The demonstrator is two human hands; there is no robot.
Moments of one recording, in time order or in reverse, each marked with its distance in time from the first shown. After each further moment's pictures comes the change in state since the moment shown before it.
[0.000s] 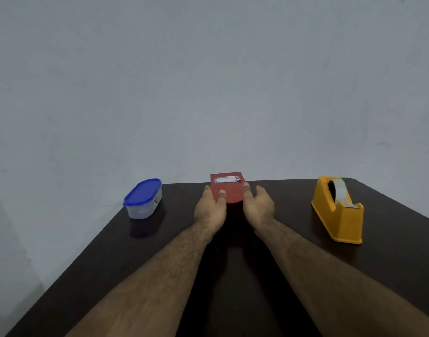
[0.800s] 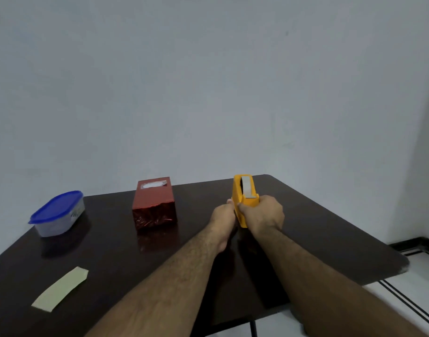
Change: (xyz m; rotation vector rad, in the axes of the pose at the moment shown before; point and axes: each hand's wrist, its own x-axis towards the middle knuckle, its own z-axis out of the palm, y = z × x) left_hand -0.101 0.097 0.171 -0.547 -0.568 -0.317; right_hand -0.020 0.064 -0.198 -0.335 0.358 0.177
